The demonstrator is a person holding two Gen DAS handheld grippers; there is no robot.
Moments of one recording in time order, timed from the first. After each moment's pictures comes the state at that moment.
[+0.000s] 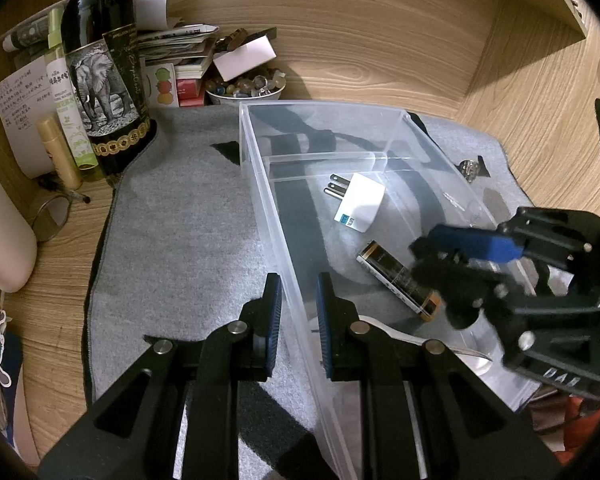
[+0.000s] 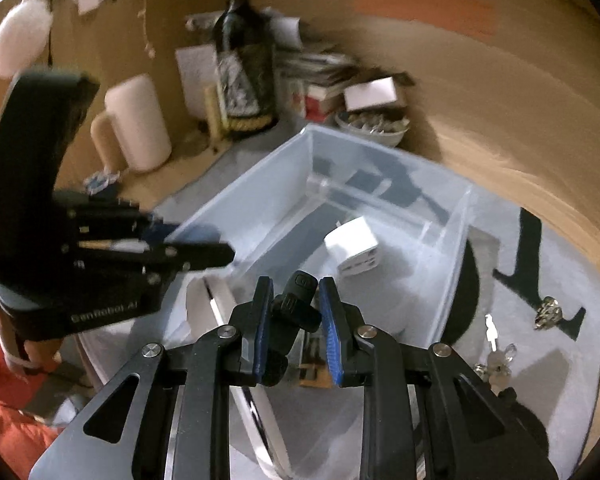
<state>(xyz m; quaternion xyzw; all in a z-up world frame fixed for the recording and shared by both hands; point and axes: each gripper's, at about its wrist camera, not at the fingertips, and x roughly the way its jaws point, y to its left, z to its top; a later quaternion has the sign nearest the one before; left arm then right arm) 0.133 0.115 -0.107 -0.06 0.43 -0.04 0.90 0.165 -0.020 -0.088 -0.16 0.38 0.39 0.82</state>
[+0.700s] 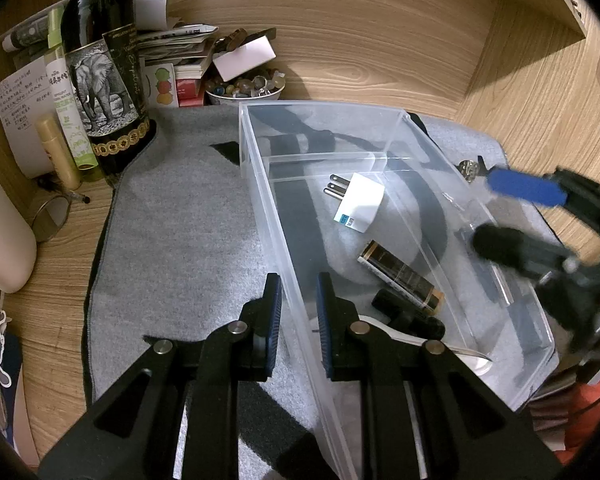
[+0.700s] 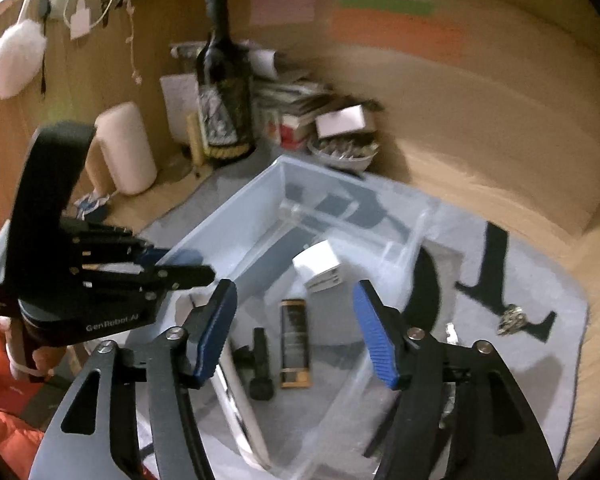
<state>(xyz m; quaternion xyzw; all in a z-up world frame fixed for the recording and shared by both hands) 0.134 0.115 -0.107 -0.05 0.43 -0.04 0.90 0.165 -0.042 -0.057 -0.15 0.34 0.36 0.86</state>
